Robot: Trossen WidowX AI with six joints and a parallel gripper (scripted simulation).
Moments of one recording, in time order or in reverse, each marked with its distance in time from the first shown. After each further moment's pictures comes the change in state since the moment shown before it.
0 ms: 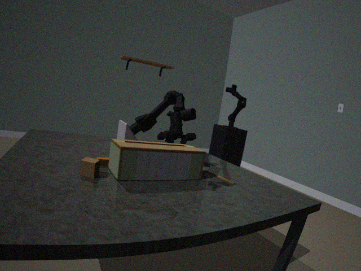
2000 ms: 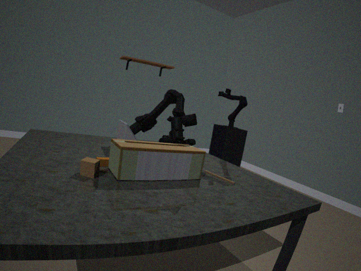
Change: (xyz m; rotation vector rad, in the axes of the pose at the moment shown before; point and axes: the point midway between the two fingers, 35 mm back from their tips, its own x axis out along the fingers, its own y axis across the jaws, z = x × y) arm 0.024 -0.008 0.010 -0.255 0.011 -0.016
